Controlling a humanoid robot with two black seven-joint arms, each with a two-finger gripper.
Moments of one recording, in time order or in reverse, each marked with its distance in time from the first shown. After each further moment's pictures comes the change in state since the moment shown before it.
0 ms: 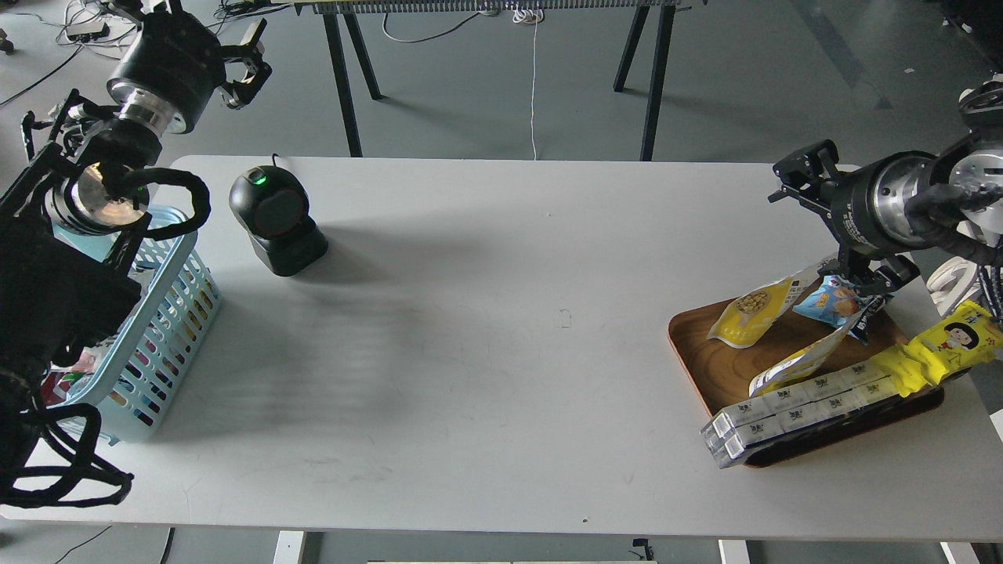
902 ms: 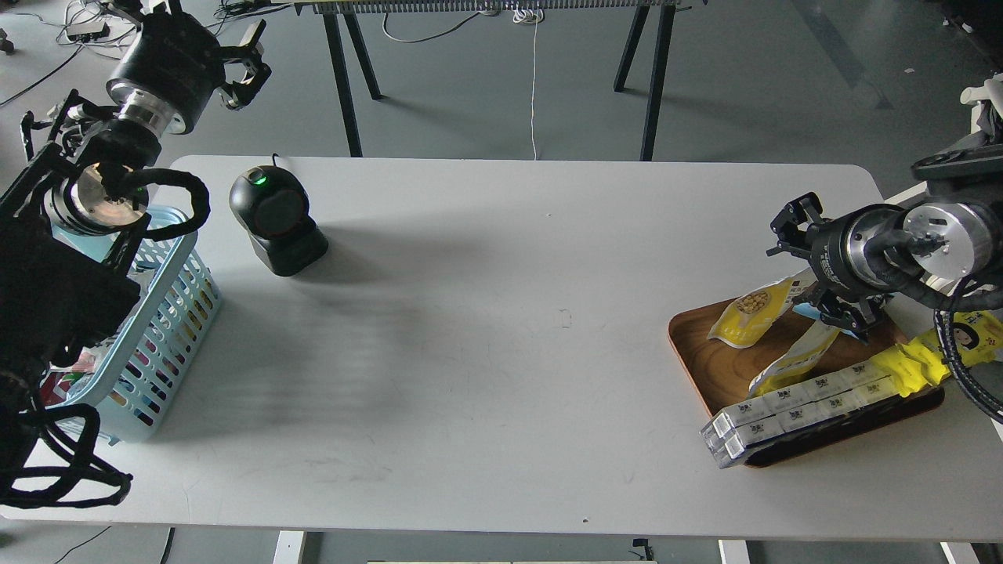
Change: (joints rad) left arm 0.001 -0.001 0.005 0.000 0.000 0.002 0.001; right arm -0.215 -0.012 0.147 -0.052 0.017 -0.117 -0.001
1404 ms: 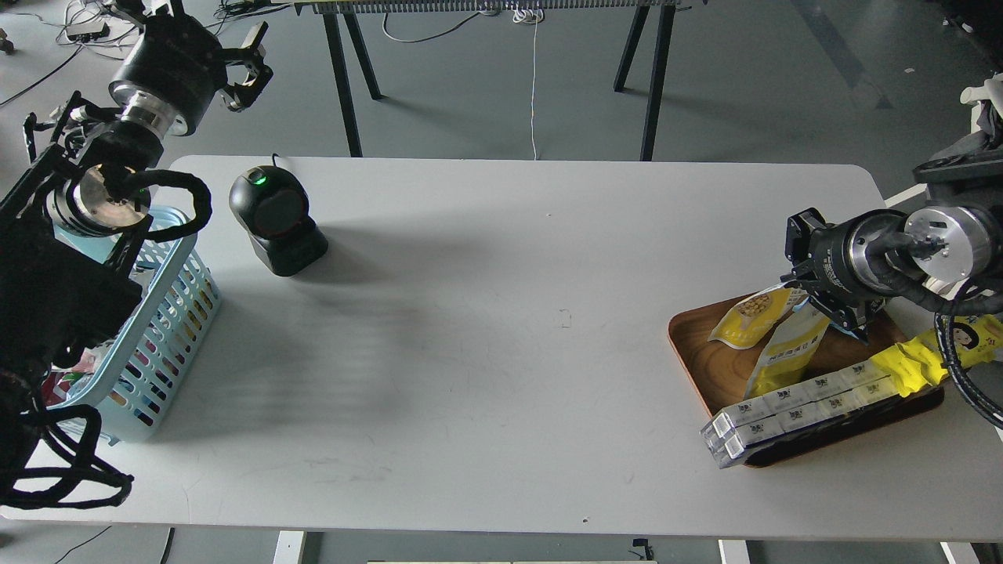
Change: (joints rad) left arm 0.001 -0.001 0.005 0.001 0.000 0.004 -0.001; right arm -0.010 -0.016 0.001 -0.006 0.005 0.000 0.000
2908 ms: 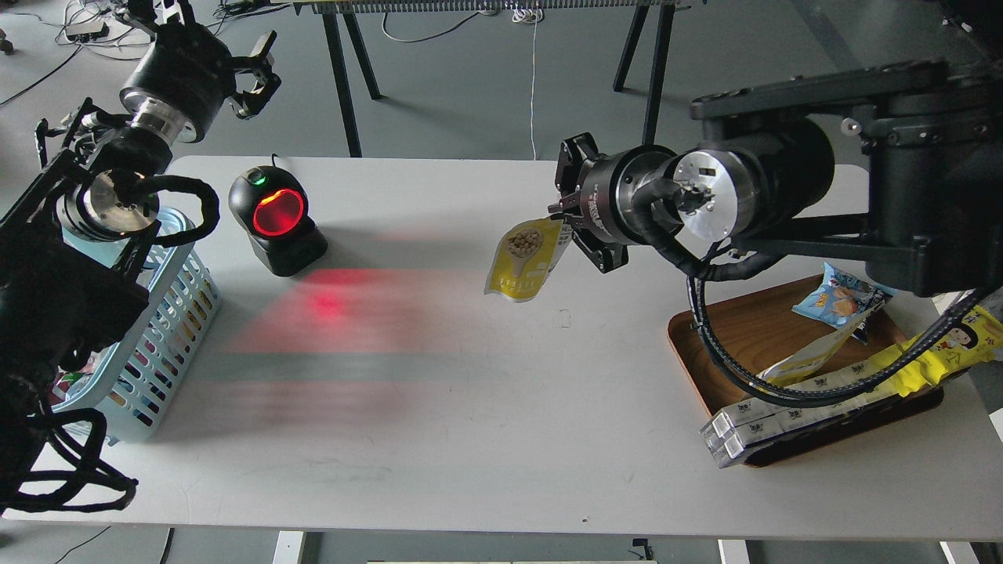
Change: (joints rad) left arm 0.007 -0.011 0.007 0.000 0.000 0.007 0.000; right arm -0.111 0.363 0.544 -0.046 0.180 -0.231 0.108
